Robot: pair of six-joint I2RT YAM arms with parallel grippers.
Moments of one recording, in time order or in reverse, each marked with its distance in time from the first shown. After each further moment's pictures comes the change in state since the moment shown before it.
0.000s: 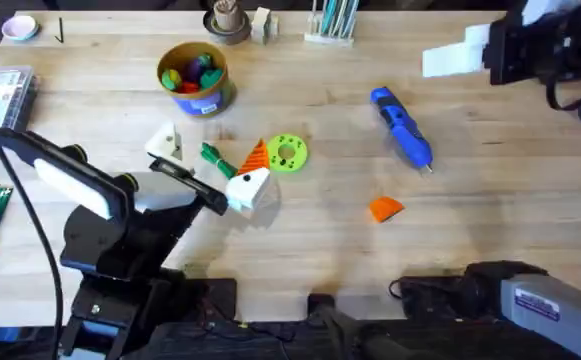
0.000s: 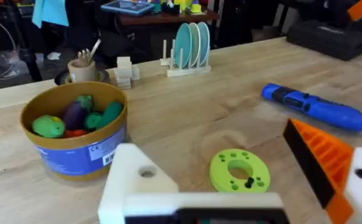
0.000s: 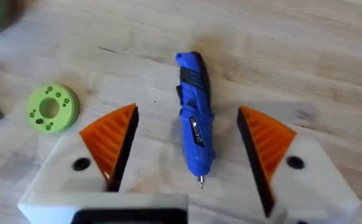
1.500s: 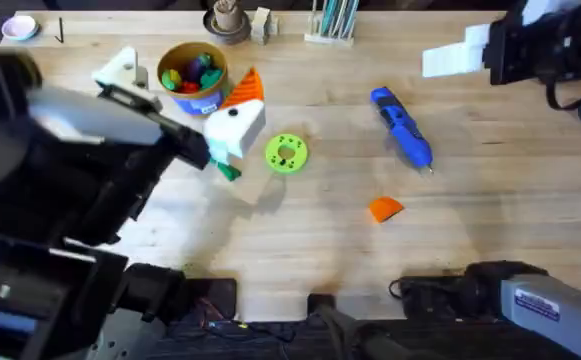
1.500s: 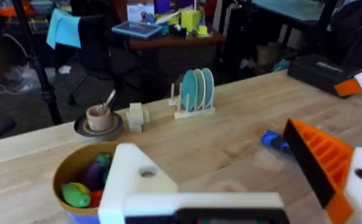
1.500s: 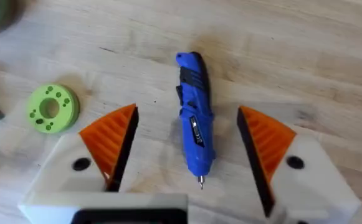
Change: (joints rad) left arm 0.001 0.418 0.426 0.004 -0.026 0.000; right arm 0.000 0.000 0.000 0.000 0.000 0.000
